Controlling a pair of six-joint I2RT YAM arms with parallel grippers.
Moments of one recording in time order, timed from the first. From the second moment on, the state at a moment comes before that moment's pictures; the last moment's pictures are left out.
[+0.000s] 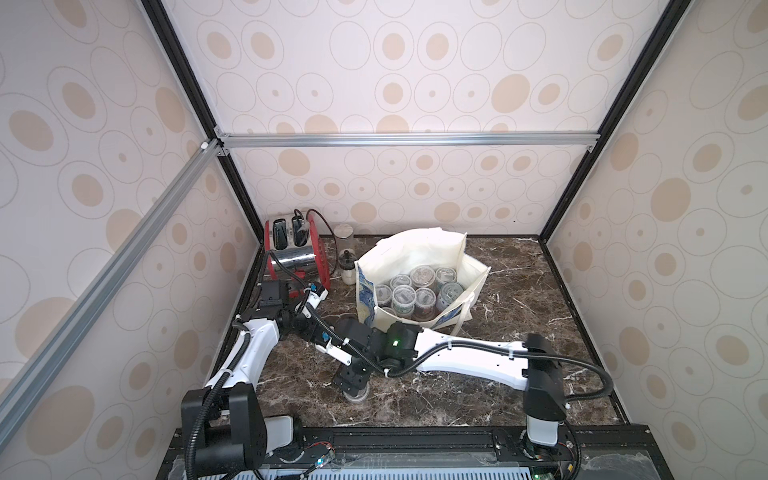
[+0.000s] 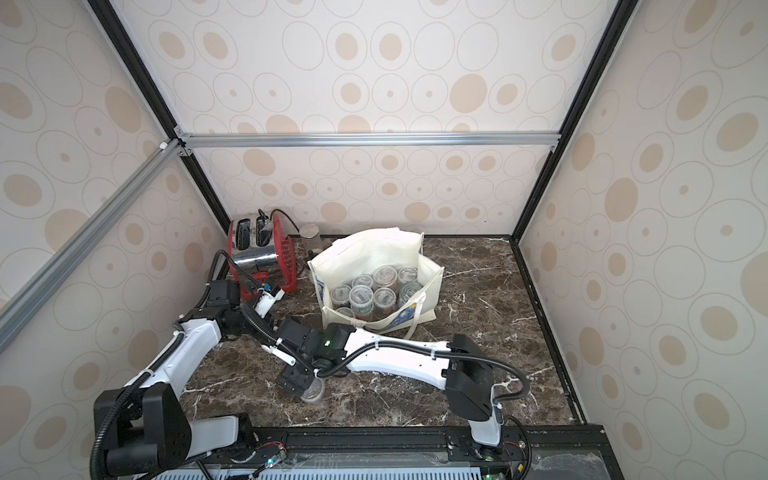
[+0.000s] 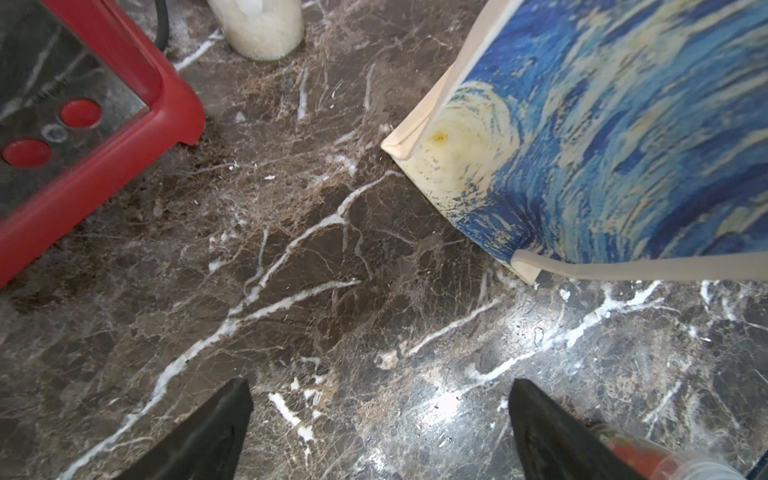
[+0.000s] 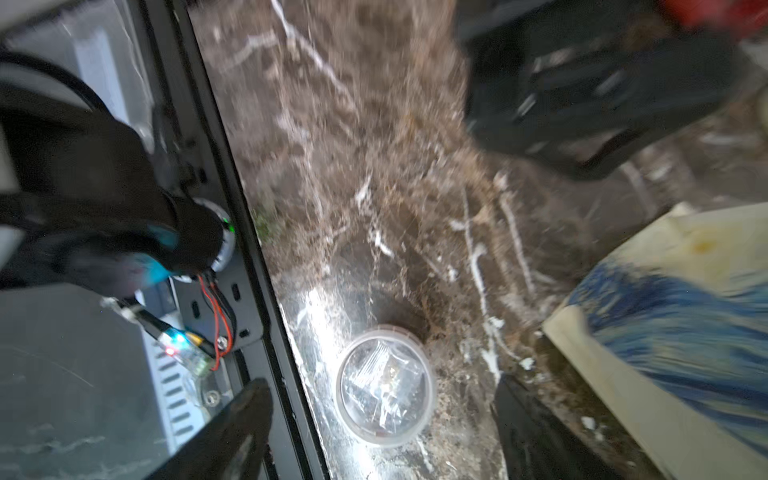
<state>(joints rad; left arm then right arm) 0.11 1.26 0.83 -0.66 0.47 0.55 1.28 1.84 1.73 -0.76 0.03 0.10</state>
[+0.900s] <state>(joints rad) 0.05 1.29 1.41 -0.94 0.74 0.60 0.88 1.75 1.91 -1.25 0.15 0.42</state>
